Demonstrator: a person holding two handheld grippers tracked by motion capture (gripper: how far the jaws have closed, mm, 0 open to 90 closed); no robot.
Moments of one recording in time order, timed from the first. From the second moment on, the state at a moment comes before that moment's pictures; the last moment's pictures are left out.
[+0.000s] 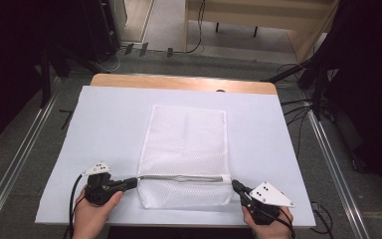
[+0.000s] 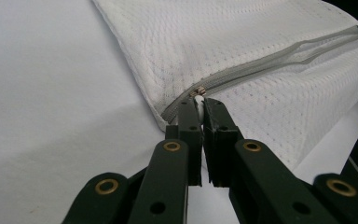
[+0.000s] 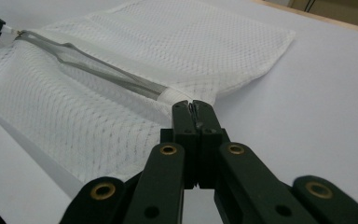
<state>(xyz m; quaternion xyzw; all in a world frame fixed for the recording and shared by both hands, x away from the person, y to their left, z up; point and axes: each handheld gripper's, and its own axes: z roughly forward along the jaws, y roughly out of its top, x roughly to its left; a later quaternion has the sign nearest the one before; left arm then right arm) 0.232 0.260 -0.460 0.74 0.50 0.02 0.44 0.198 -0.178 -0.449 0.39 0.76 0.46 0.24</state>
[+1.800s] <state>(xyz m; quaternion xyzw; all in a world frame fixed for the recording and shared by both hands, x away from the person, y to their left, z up) 0.223 0.310 -0.436 0.70 0.46 0.21 0.50 0.217 -0.269 -0.453 0.48 0.68 0.49 0.23</state>
